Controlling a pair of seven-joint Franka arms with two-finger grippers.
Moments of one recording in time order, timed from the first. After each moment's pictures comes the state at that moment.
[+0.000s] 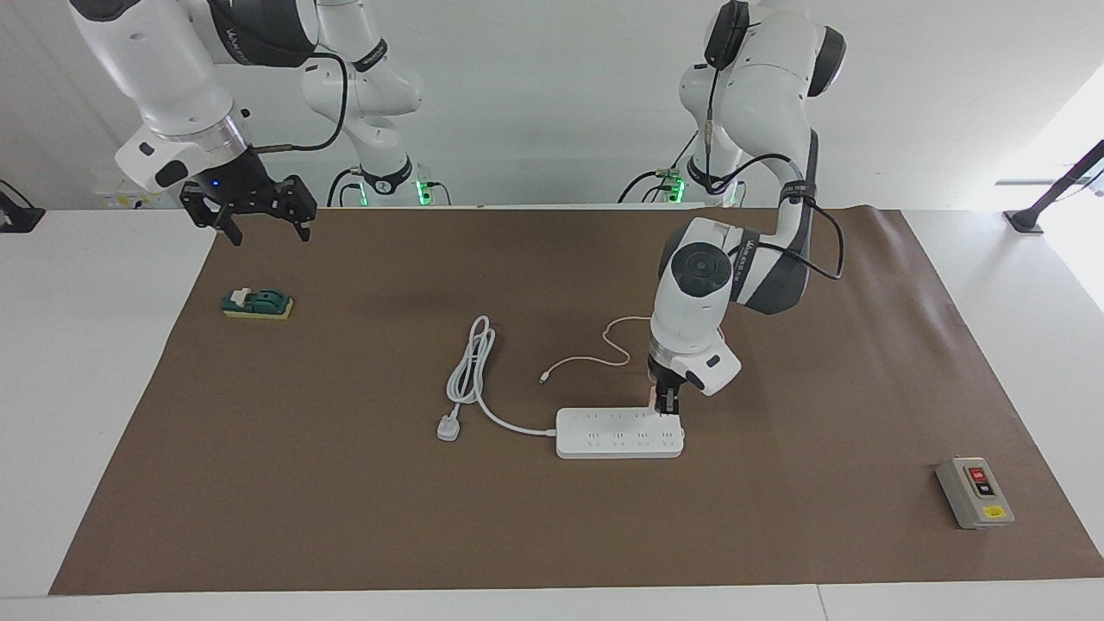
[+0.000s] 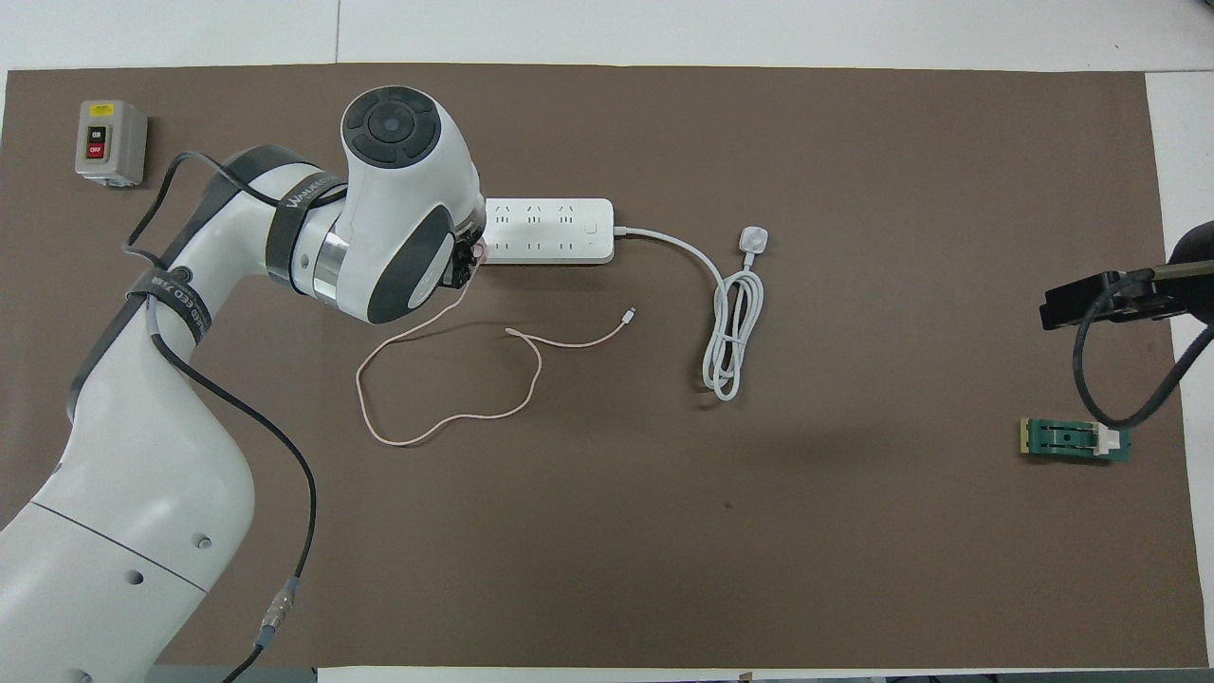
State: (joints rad) left arm -0.28 0.56 -0.21 -1.48 0.17 2.03 -1.88; right arm 0.00 -0.05 -0.02 -1.68 -0.01 1.58 -0.08
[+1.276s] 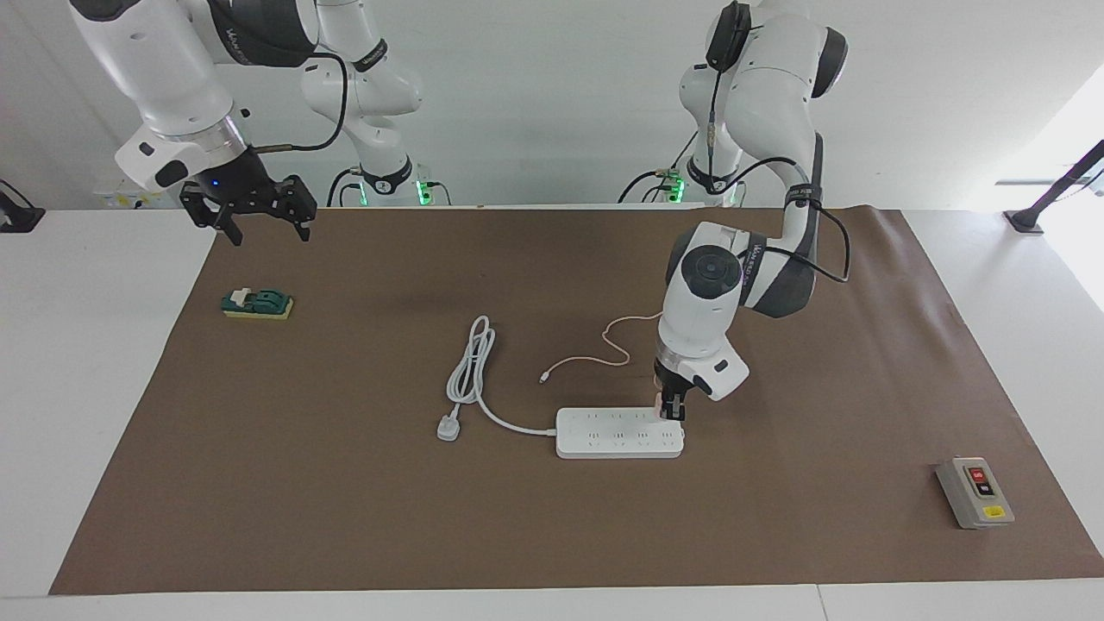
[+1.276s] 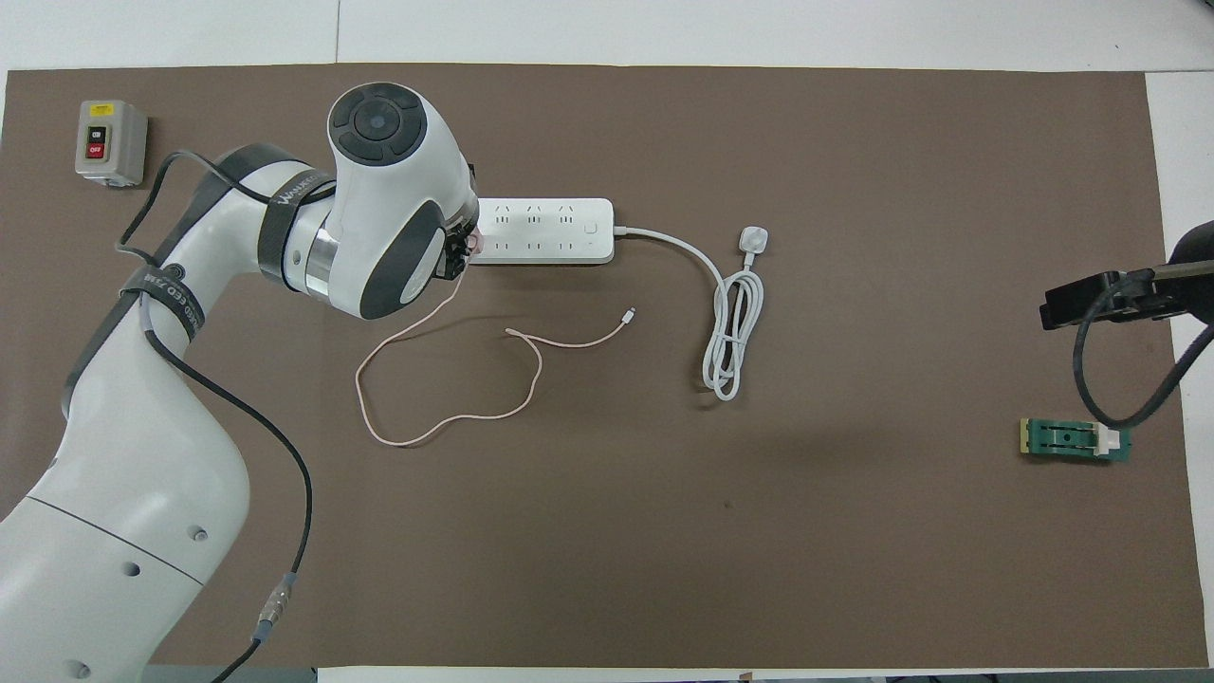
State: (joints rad) left arm -0.27 0.56 -0.20 -1.48 0.17 2.07 -1.85; right arm 0.00 -0.05 -0.02 -1.68 -0.01 1.58 -0.08
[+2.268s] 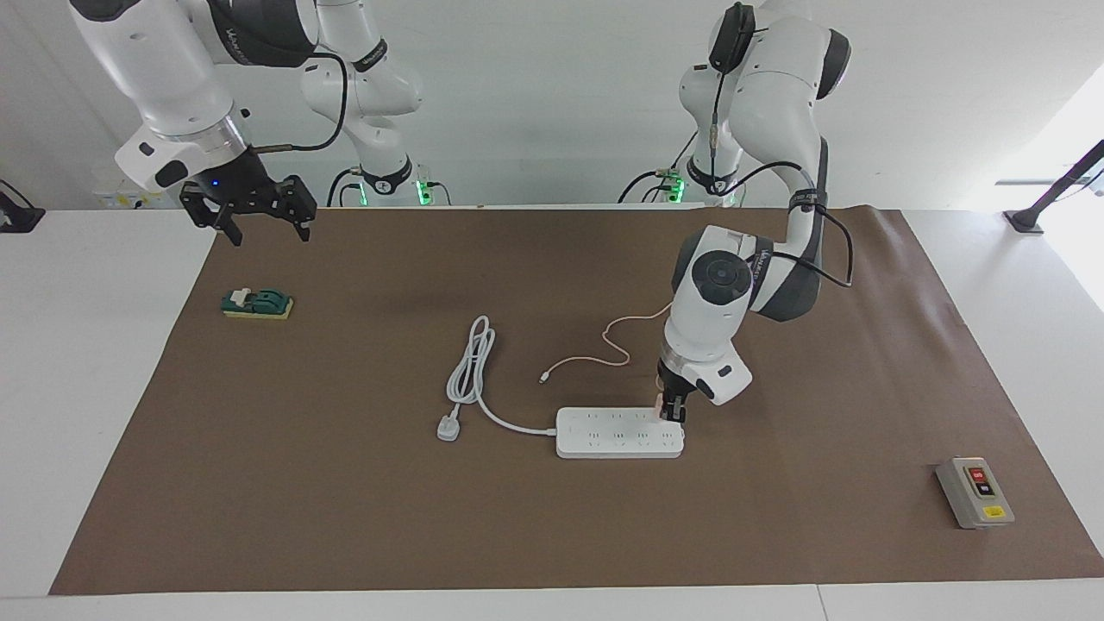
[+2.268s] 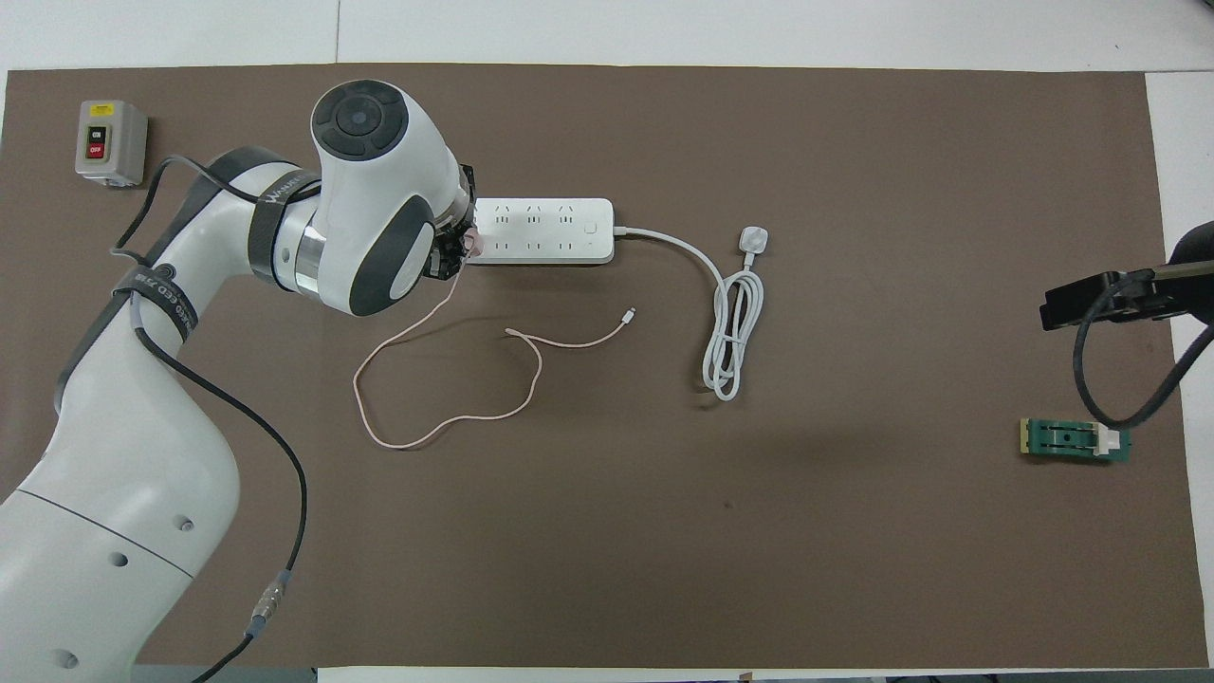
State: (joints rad) left arm -0.23 0.57 -0.23 -1.49 0.12 2.08 -1.77; right arm 0.00 -0.05 -0.02 -1.68 -0.01 1.58 -0.08
